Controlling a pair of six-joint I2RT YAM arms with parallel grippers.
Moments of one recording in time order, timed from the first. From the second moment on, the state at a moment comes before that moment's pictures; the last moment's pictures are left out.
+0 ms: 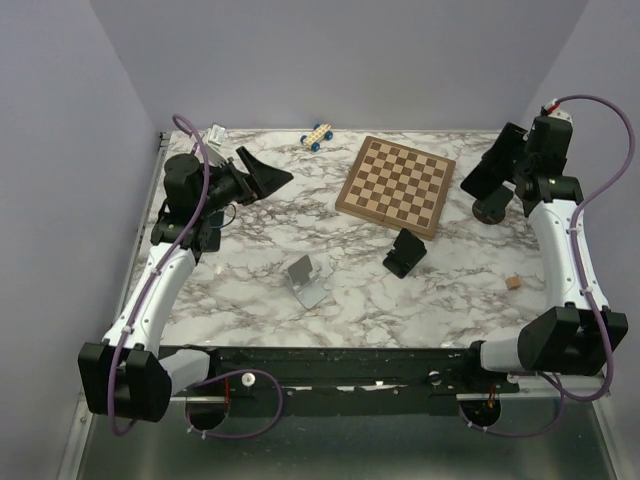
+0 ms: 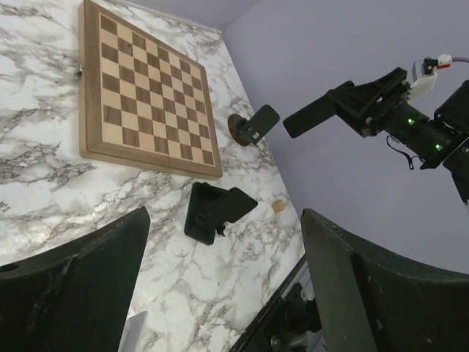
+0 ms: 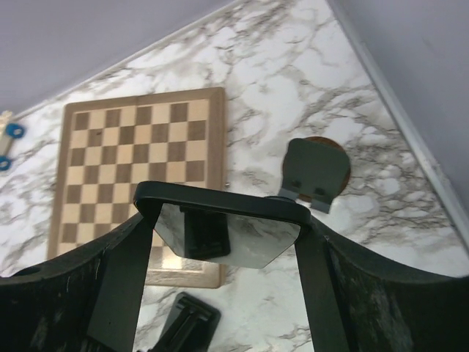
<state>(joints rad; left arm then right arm) -0.14 1.14 1.00 0.05 0.65 -0.79 -0.12 1.38 1.38 -0.49 0.14 0.29</state>
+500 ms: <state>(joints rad) -0.29 1.22 1.06 -0.03 0.69 -0.64 0.06 1.29 1.28 -0.44 -0.26 0.49</state>
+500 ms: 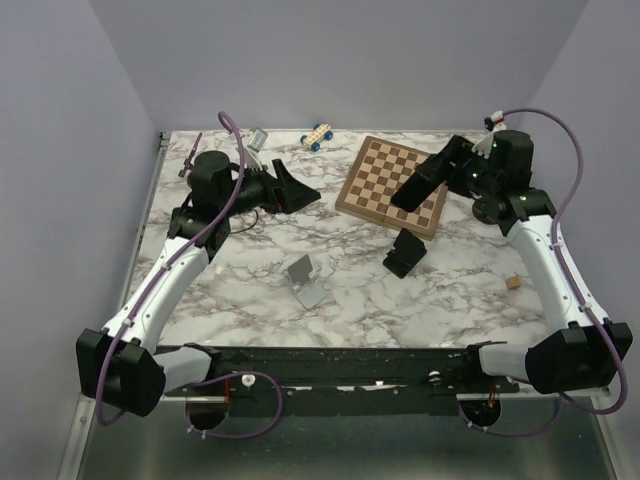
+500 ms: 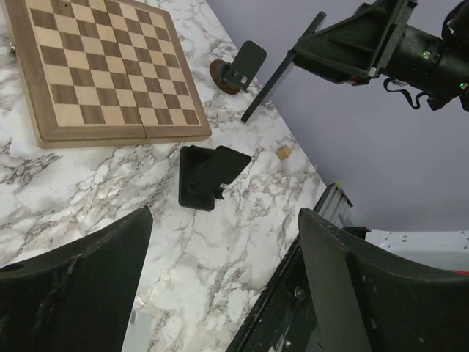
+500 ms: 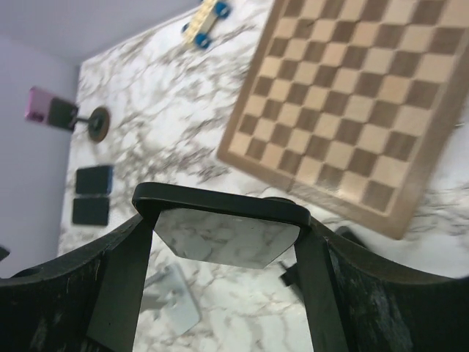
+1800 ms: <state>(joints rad) -0.55 0.85 0.92 -0.43 0.39 -0.34 0.80 1.40 1.21 -0.15 -0.35 0.67</state>
